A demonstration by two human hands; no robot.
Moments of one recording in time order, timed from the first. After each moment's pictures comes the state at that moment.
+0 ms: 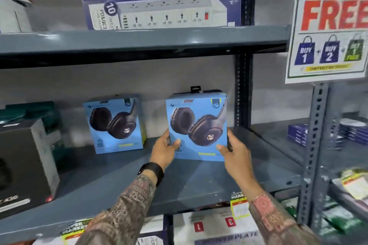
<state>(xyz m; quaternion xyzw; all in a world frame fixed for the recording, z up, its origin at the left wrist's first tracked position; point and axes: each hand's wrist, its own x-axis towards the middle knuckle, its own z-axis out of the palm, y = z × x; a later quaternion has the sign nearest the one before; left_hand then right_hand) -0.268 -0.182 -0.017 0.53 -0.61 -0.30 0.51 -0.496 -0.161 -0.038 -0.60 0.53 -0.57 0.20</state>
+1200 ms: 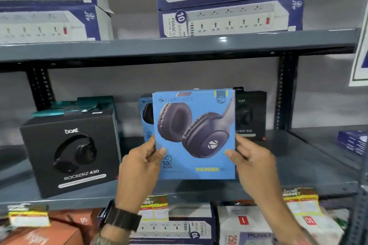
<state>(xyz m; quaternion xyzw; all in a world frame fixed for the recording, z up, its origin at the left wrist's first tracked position) -0.140 0.028 0.020 0.62 -0.56 -0.09 0.54 -0.385 -0.027 0.010 -0.66 0.41 -0.59 0.23</state>
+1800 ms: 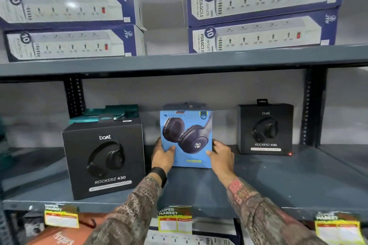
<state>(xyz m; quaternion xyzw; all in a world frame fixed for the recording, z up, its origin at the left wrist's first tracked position) -0.066 -0.114 -0.008 0.61 -0.41 -0.24 0.64 -0.249 -0.168 -0.021 -0.62 0.50 -0.53 0.30</state>
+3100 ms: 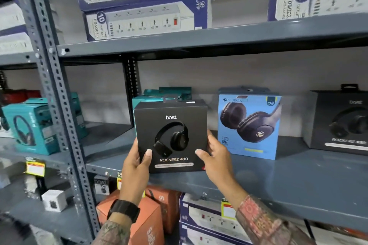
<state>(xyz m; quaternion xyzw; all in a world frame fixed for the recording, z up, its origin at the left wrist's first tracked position) 0.074 0.084 -0.034 0.58 -0.37 -0.13 0.71 -0.090 -0.054 -0.033 -0.70 0.27 -0.49 0.44</state>
